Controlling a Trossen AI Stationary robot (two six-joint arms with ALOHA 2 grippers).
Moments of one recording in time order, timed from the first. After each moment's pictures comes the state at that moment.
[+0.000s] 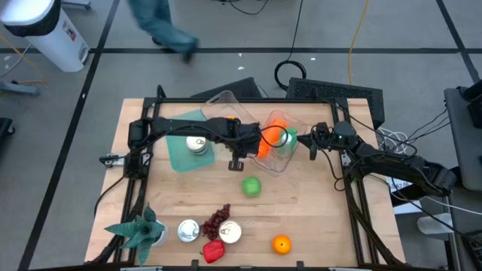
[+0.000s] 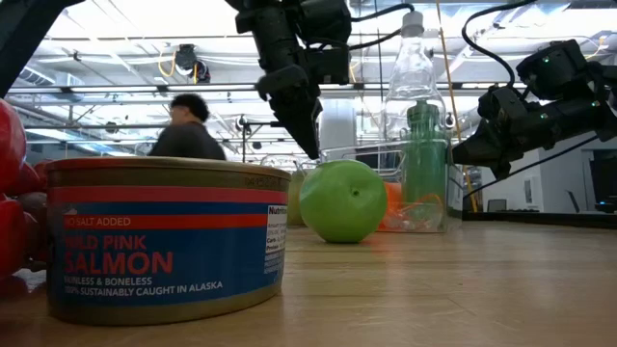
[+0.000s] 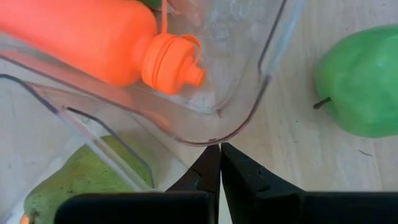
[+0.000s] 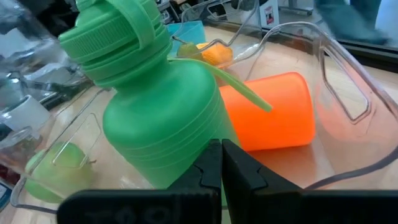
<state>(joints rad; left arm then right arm) 0.13 1.99 1.68 -0.87 0.00 0.32 -0.71 0.74 0.03 0.46 -0.42 0.28</state>
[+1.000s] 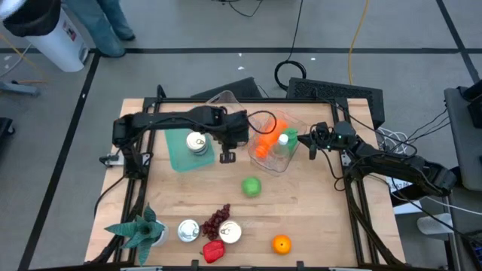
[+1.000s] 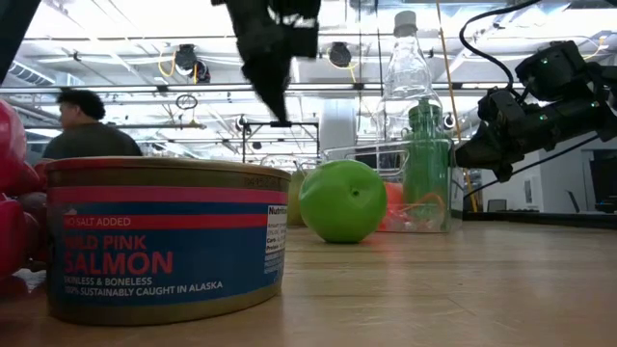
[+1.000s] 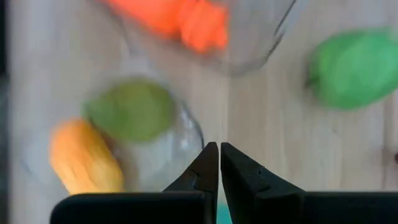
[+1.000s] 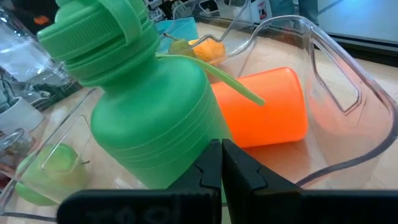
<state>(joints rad) 0.17 1.83 1.66 -1.03 0.02 0.16 -0.71 0.74 0.03 0.44 -0.39 0.29</state>
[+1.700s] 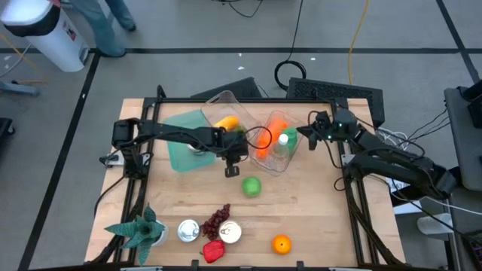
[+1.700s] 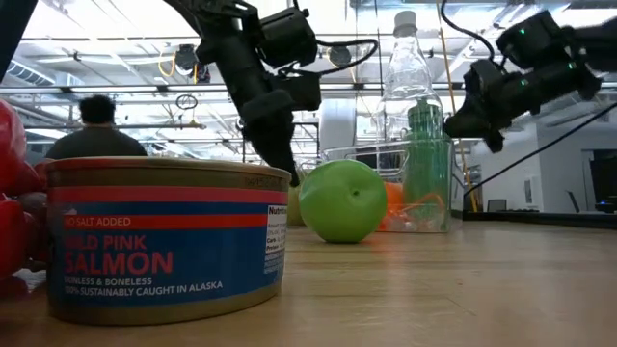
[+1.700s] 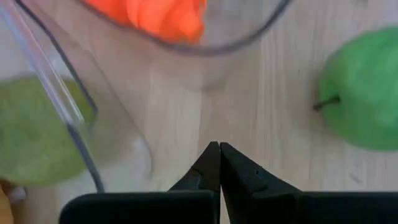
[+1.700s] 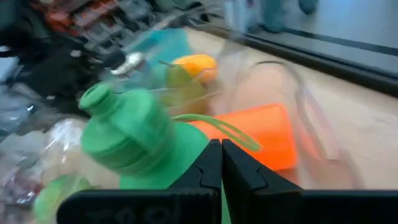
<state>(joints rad) 0.12 1.83 1.26 -0.49 0.02 0.03 -0.73 0.70 0.30 0.04 -0.37 0.30</state>
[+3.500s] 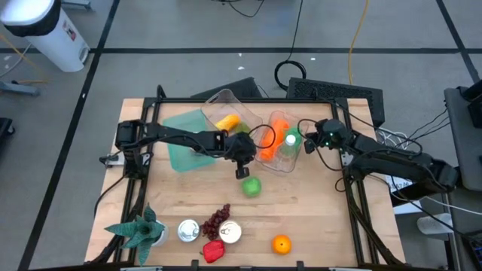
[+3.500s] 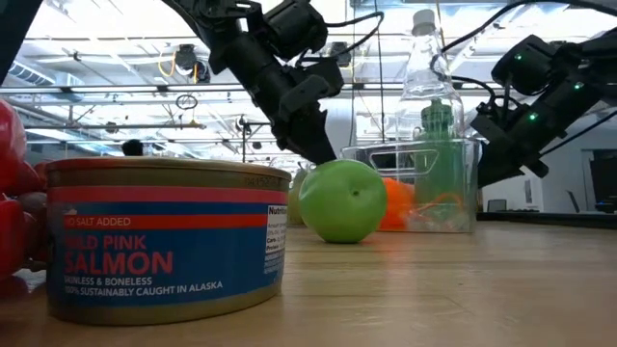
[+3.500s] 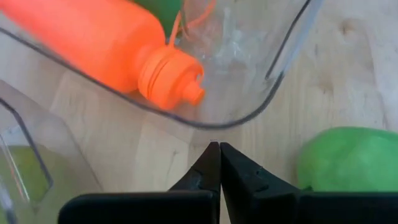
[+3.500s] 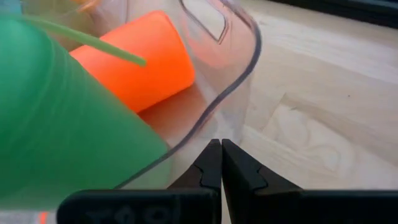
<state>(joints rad) 0.09 1.87 1.25 -0.22 0.03 -0.02 -0.61 0.72 0.24 -0.17 0.08 0.38</state>
